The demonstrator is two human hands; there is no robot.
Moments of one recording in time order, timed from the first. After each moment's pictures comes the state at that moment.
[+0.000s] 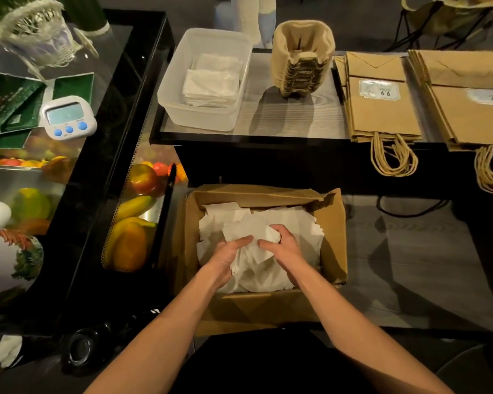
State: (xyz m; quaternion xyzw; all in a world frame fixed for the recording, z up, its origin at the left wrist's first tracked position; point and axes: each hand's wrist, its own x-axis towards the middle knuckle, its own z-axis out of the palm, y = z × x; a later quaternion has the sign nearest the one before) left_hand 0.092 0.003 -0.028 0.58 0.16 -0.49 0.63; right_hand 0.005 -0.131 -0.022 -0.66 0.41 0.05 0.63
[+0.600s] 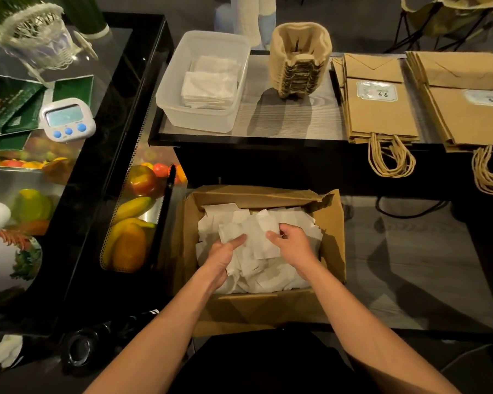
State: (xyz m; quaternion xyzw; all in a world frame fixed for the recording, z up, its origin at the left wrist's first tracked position) left_hand 0.094 0.007 -0.037 0.59 0.18 -0.46 0.64; right_hand 0.002 -0.152 -0.013 -0.73 0.36 0.04 0.58
